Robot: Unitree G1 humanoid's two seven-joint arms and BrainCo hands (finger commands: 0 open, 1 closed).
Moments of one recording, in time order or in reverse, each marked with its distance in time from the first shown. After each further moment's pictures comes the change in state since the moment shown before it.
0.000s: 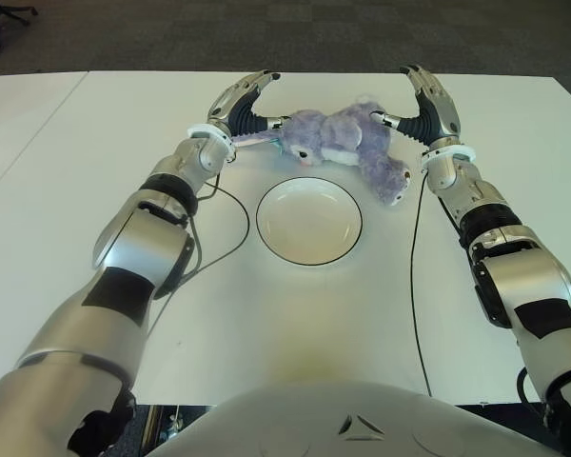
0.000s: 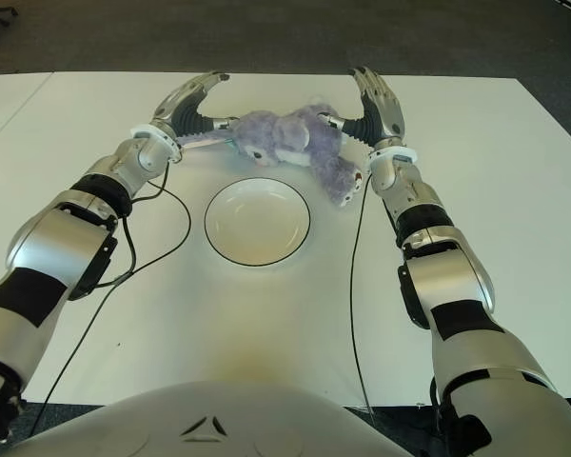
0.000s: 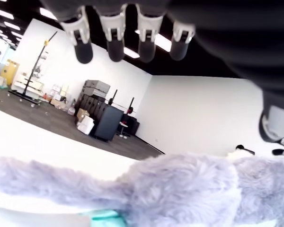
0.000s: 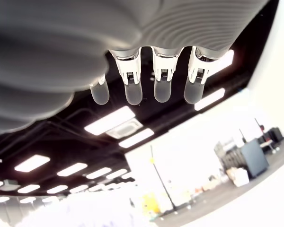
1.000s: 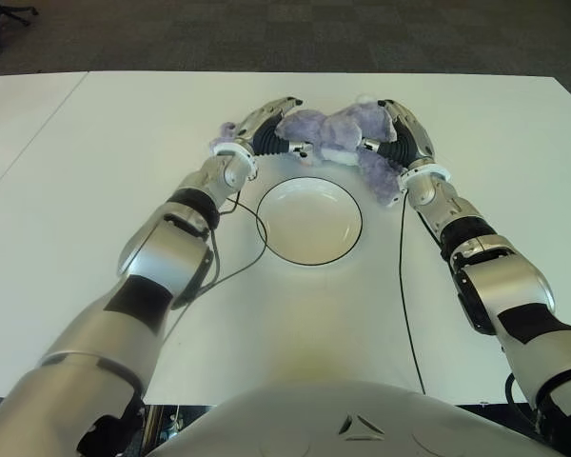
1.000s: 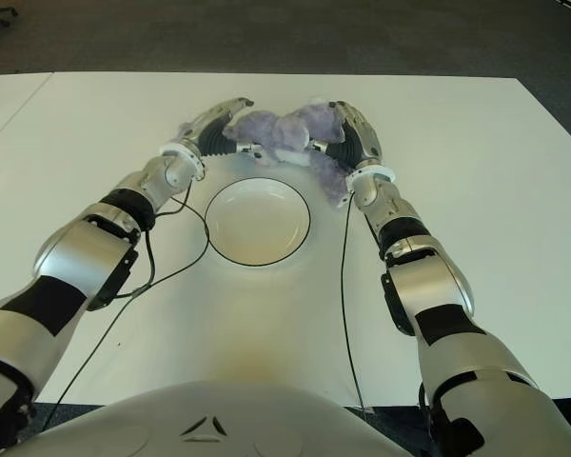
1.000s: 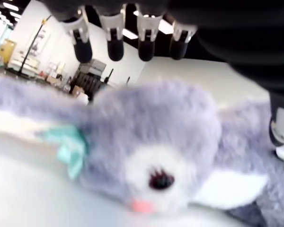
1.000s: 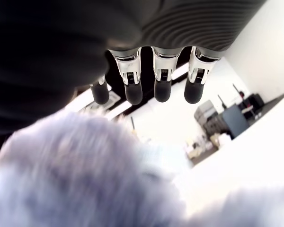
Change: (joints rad) left arm 0.088 -0.114 -0.022 -0.004 0.047 0.026 -0.018; right arm 0.052 0.091 0.020 0.041 0.051 0.000 0.065
